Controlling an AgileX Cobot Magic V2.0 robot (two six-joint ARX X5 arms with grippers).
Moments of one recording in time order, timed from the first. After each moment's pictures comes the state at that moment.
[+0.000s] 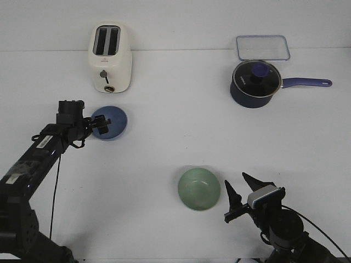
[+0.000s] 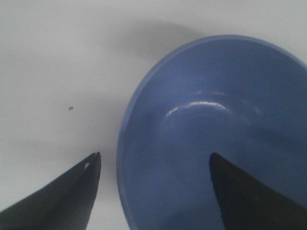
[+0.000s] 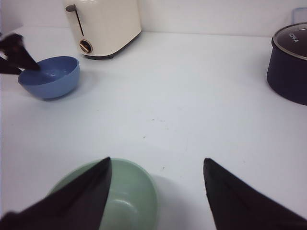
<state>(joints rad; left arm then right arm) -0.05 1.68 1.21 -0.31 0.03 -0.28 0.83 0.37 0.49 -0.40 0.34 0.27</state>
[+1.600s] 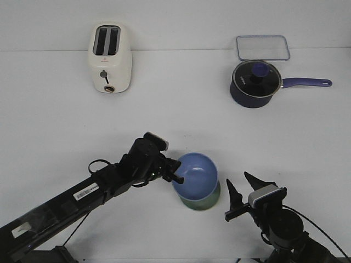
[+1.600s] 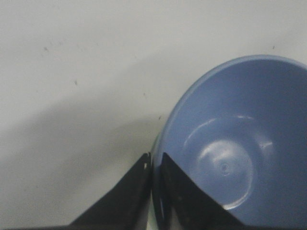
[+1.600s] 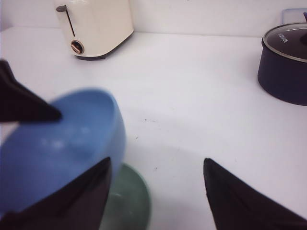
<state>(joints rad) -0.80 1.45 1.07 -0.19 0.16 -0.32 0.83 0.37 0.49 -0.41 0.37 0.27</state>
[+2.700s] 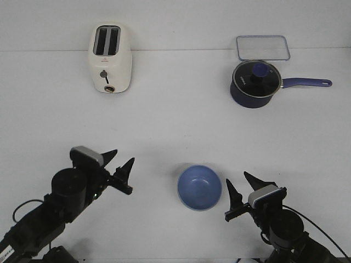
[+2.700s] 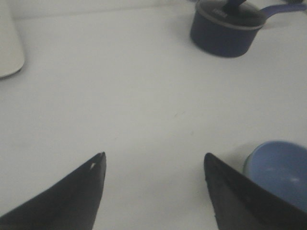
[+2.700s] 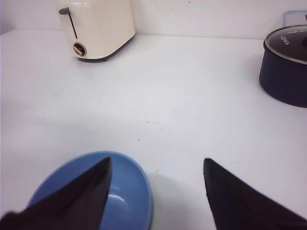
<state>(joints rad) -0.68 0.77 0.84 -0.33 -0.15 -0.21 0.83 0.37 0.49 -0.40 0.37 0.27</state>
